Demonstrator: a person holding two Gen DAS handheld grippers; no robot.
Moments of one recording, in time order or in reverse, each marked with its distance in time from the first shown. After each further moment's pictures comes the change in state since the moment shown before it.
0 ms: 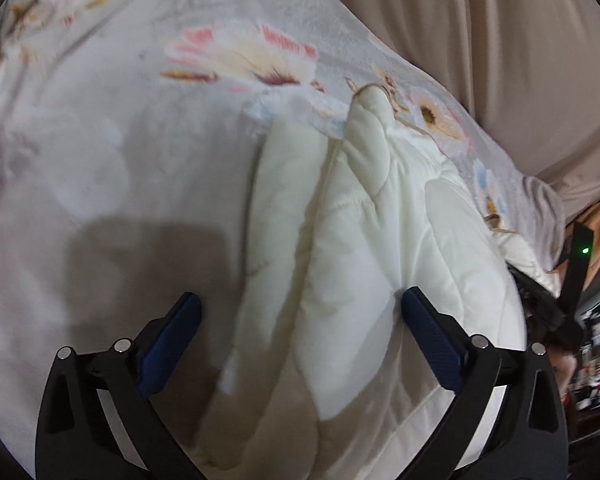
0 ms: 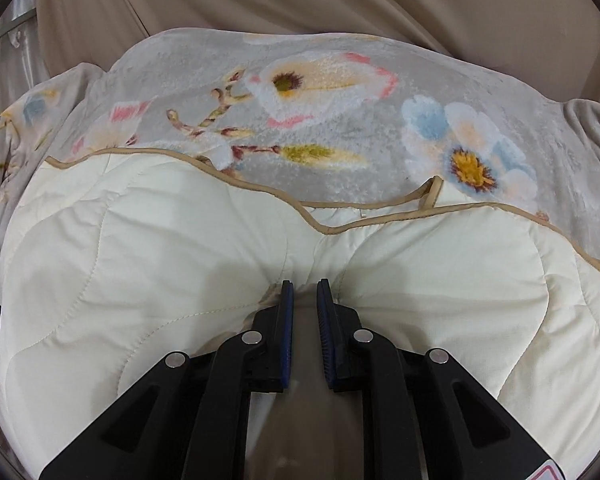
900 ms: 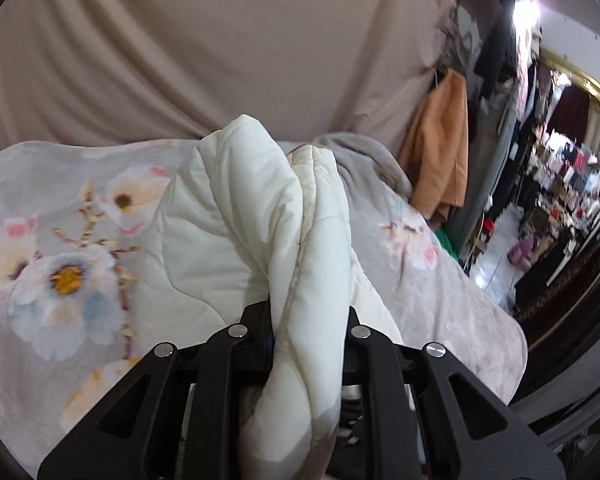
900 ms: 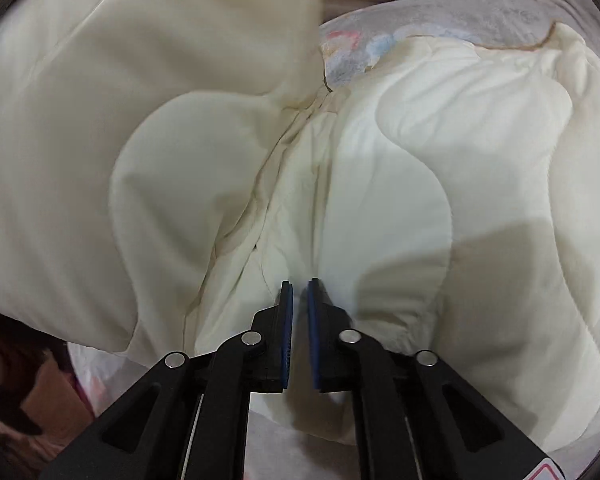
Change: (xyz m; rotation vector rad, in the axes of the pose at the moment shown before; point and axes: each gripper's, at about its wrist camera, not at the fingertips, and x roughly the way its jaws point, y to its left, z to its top) left arm -0.073 -0.339 -0.056 0.627 -0.109 -0.309; right arm -0.096 -0.075 -0.134 0.269 -0.020 0.431
